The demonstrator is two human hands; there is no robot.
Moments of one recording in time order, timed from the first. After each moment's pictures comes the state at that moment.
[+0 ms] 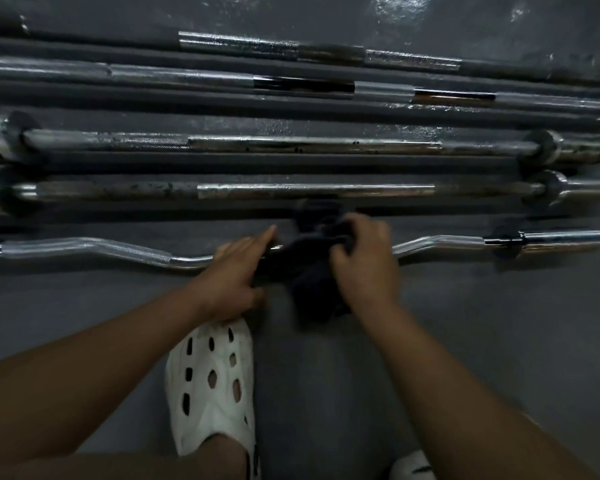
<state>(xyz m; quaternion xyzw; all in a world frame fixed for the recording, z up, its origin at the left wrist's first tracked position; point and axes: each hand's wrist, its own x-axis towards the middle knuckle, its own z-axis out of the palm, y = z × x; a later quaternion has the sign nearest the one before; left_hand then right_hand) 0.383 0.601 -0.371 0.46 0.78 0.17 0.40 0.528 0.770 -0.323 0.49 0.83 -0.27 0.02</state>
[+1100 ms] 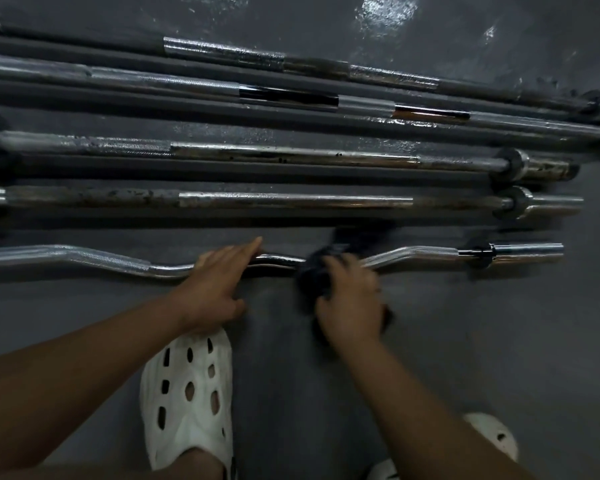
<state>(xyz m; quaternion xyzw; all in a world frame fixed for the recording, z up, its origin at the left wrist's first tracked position) 0.385 0.603 -0.373 0.47 0.77 0.17 0.40 0.572 0.762 -0.333 0.43 0.88 -0.16 0.10</state>
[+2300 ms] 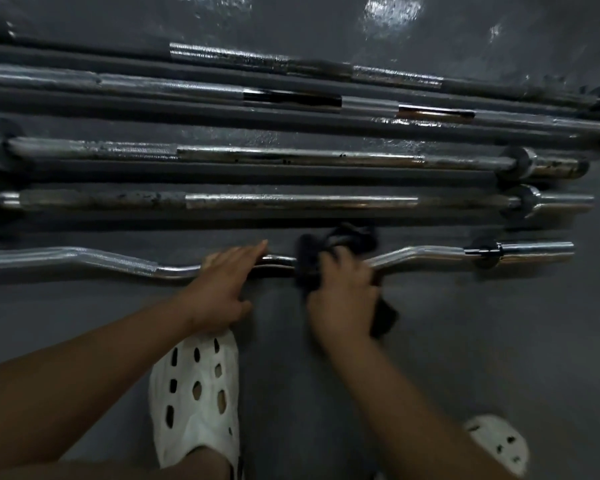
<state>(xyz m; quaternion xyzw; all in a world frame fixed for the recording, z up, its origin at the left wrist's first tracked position) 0.386 0.603 -0.367 0.47 0.77 0.16 0.40 0.544 0.746 -0.330 0.43 0.89 -0.07 0.10</state>
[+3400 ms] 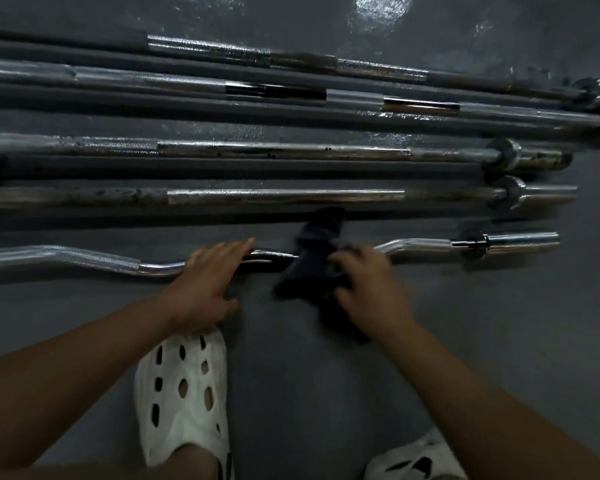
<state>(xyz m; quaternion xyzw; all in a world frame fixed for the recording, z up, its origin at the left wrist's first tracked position) 0.390 0.602 -0.362 0.47 0.78 0.13 0.39 0.594 0.811 -0.319 0.30 0.93 -0.20 0.11</state>
